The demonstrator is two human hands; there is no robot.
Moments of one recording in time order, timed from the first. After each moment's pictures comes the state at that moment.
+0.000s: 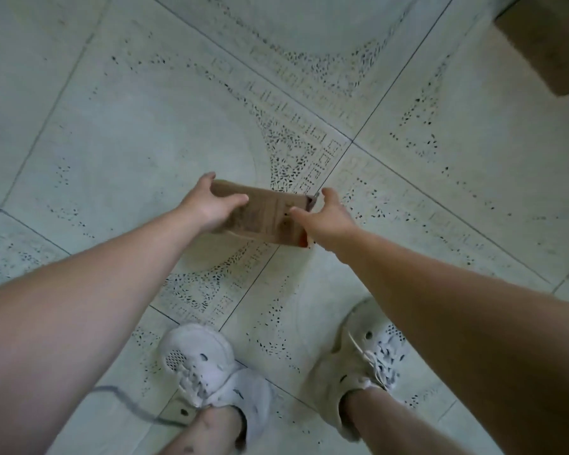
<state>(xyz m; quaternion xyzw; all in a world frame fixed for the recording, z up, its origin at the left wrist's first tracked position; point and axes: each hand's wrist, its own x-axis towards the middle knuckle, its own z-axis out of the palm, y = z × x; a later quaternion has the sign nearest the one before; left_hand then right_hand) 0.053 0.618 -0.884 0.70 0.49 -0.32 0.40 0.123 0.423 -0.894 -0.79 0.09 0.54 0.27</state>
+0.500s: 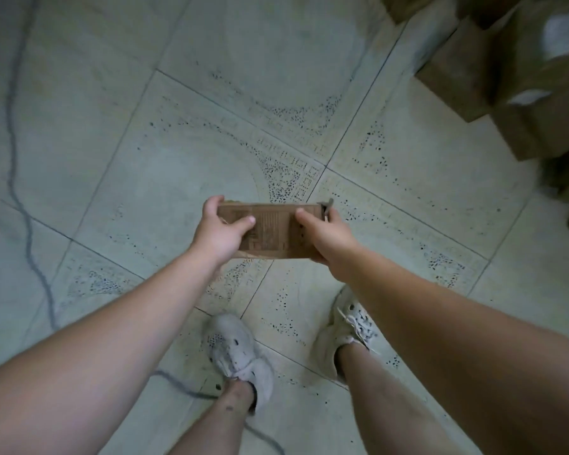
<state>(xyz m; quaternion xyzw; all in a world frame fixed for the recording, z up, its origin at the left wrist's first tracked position) 0.045 0.585 -0.728 0.65 0.52 -0.19 0.52 0.114 0.416 -0.733 -0.68 0.26 0.50 0.46</state>
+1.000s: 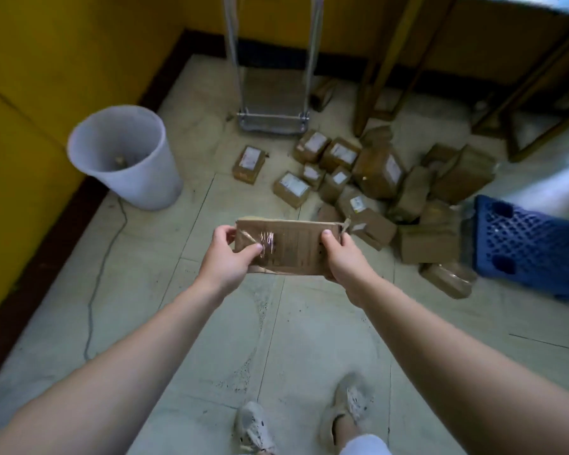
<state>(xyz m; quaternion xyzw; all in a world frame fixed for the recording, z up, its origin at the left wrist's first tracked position) 0.091 0.573 -0.275 0.77 0.24 -0.09 0.58 0.119 0.370 -0.269 -0.76 0.22 0.23 0.57</state>
